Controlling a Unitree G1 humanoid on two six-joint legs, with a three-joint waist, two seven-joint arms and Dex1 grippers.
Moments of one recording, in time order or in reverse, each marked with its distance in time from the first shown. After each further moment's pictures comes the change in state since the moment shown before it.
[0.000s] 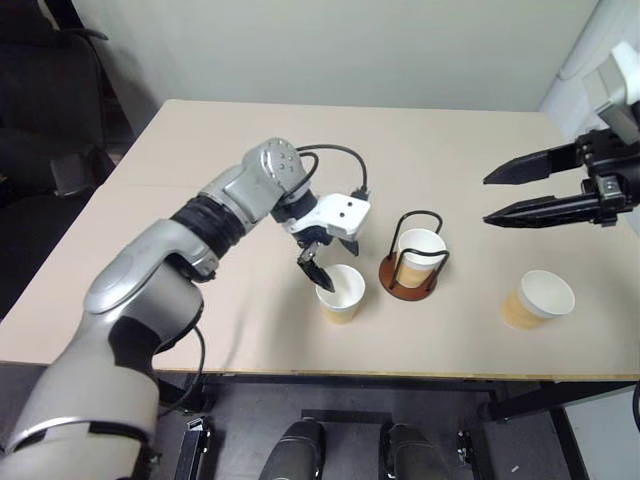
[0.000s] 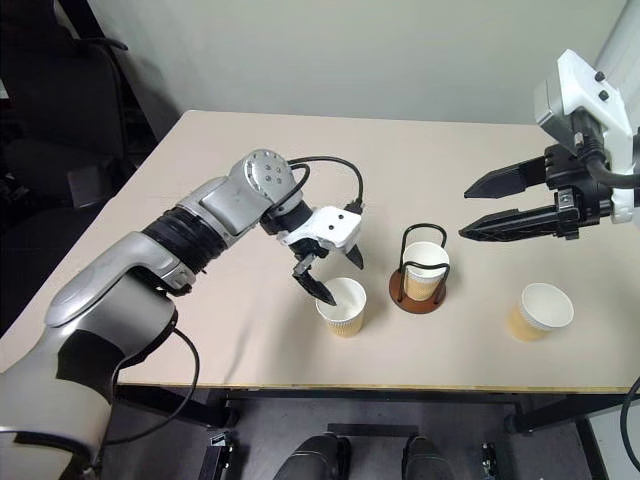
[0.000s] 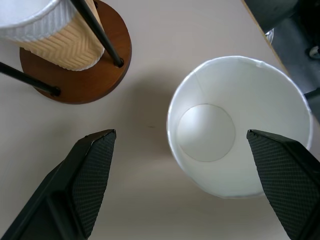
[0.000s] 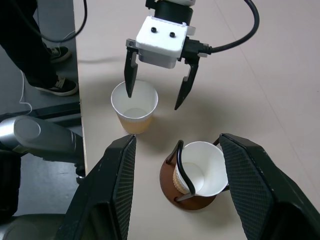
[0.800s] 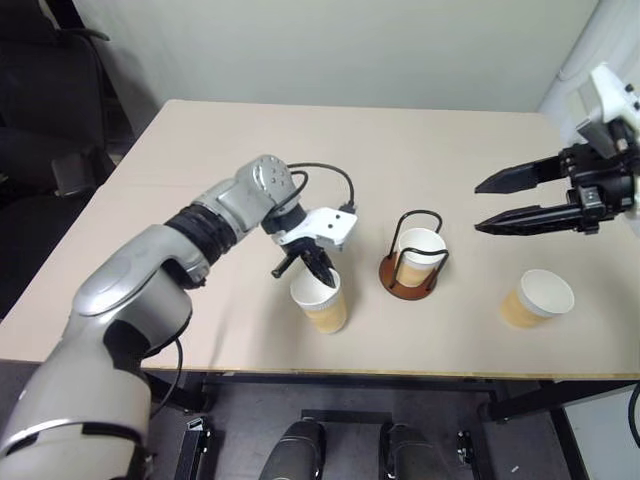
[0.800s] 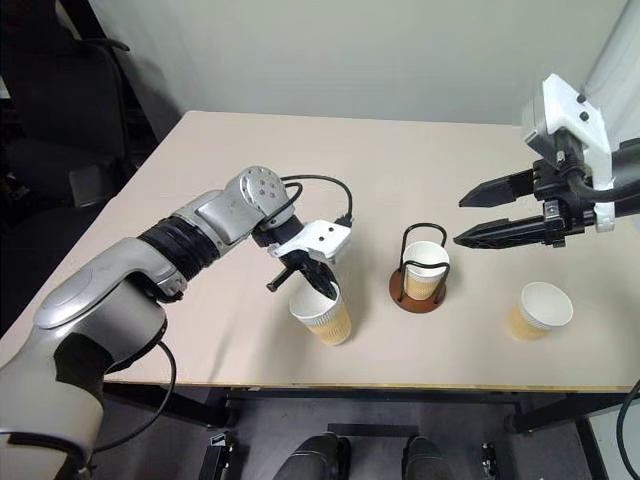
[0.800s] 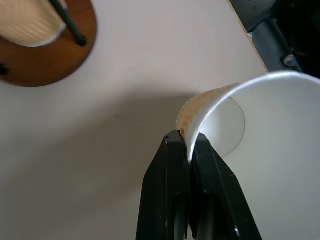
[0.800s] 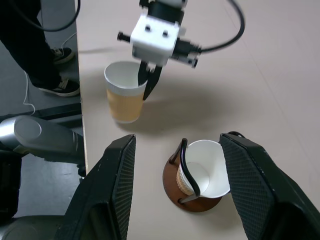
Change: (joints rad) left arm -0.010 0.055 -0.145 0.032 -0.139 -0.018 0.000; right arm 0.071 0.027 0.008 0.007 -0.008 -0.055 -0.037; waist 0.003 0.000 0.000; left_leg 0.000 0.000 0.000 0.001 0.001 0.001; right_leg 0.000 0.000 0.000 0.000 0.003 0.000
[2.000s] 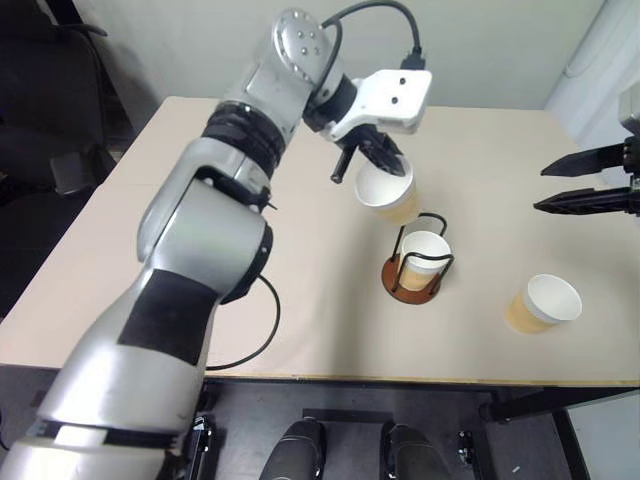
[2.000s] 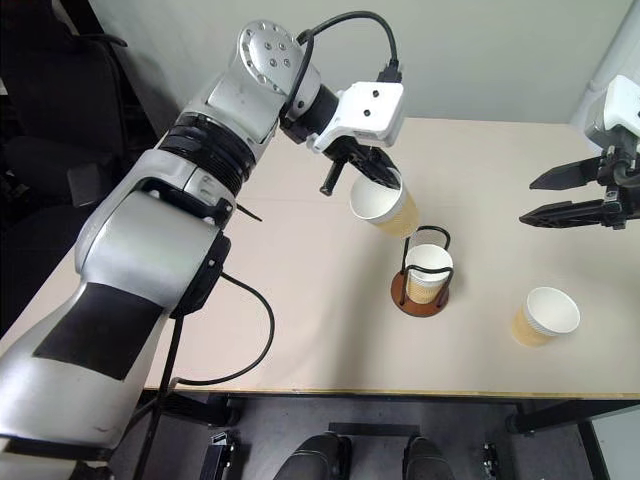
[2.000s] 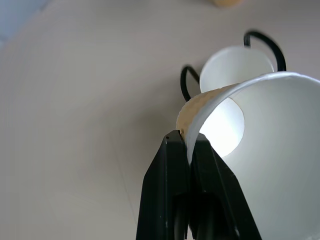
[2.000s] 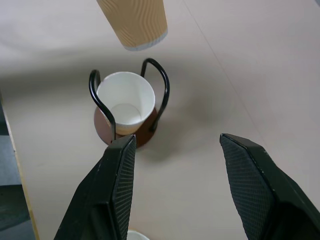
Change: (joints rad) left arm -0.387 -0.354 0.622 0.541 0.463 -0.243 0.083; right arm 0.036 -0.119 0.026 0.279 -0.246 -0.260 0.108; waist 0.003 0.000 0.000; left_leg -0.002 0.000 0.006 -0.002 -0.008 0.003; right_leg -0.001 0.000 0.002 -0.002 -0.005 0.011
